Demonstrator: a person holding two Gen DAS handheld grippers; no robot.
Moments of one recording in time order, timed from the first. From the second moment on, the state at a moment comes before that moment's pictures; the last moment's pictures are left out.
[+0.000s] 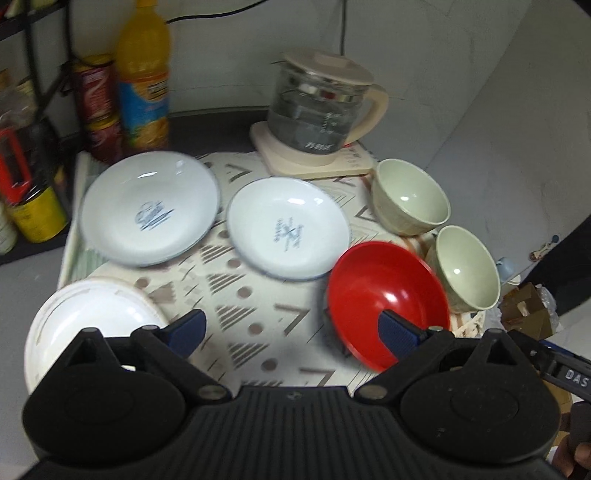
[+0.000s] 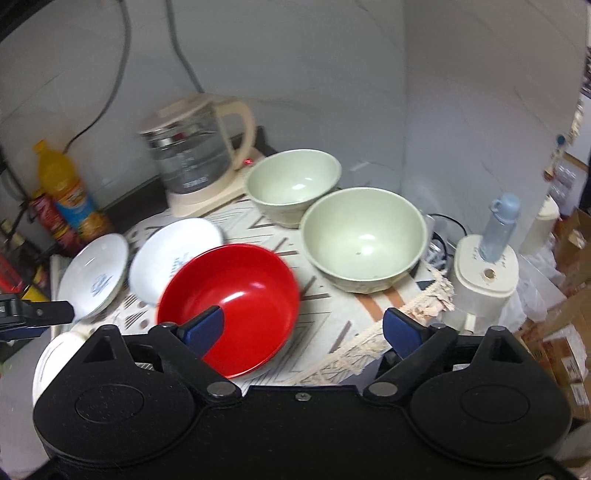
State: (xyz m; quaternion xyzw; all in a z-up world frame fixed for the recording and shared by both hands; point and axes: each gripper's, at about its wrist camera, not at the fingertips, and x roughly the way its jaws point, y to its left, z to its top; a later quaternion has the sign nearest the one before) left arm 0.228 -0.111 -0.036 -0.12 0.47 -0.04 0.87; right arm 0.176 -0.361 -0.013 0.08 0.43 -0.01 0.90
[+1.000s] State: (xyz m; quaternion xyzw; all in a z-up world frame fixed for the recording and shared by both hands) left arm 0.361 -0.247 -0.084 -0.08 0.52 -0.13 0.84; right arm 0.255 -0.458 -0.081 0.16 0.45 -0.06 0.87
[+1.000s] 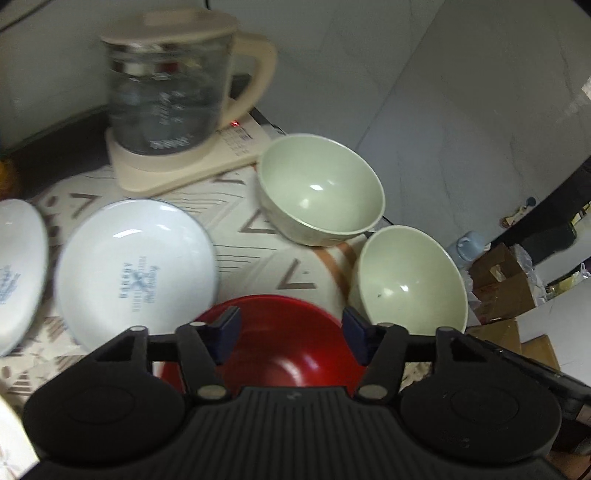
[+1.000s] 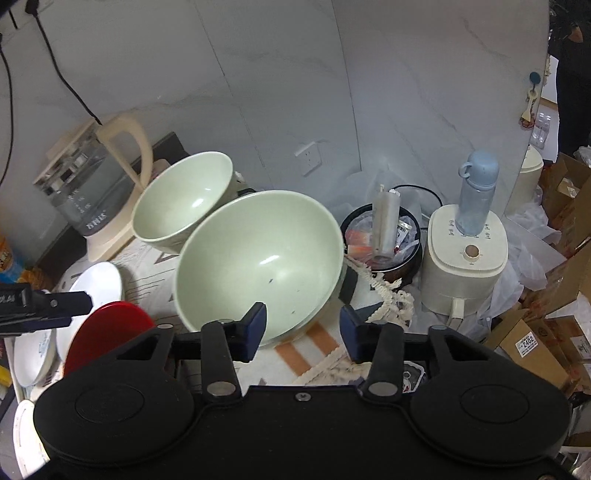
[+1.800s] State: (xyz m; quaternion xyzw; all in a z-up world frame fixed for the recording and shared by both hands) left arm 0.434 -0.320 -0.146 -0.10 0.58 -0.14 0.79; right arm 0.293 -0.478 -0.124 0.19 0.48 -0.06 0.85
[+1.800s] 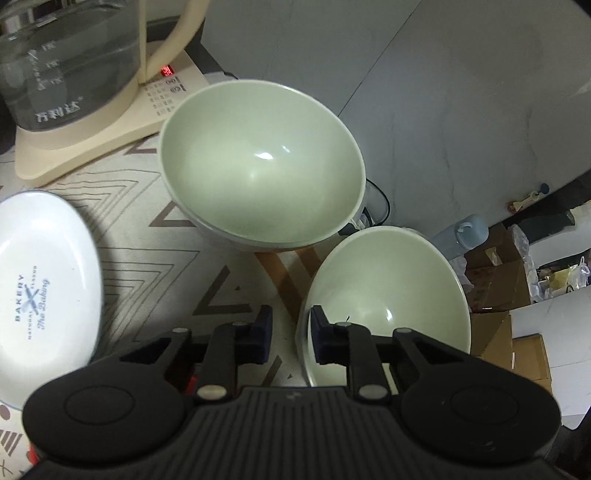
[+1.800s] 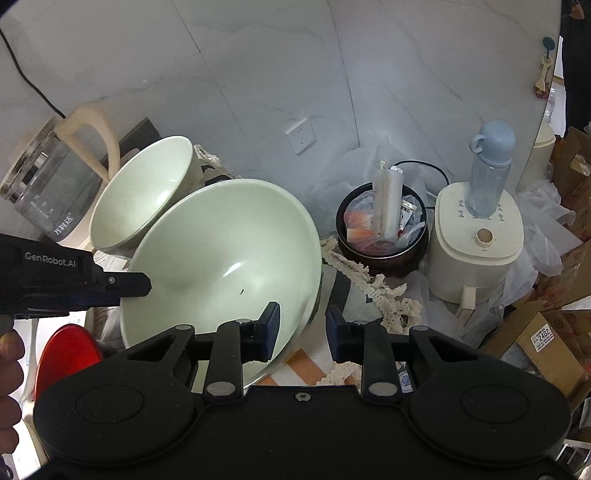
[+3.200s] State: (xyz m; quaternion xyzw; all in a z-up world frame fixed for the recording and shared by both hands) left arm 0.364 -0.240 -0.061 -0.16 0.50 -0.16 0.84; right arm 0.261 -0.426 -0.032 0.18 0.38 -0.01 0.91
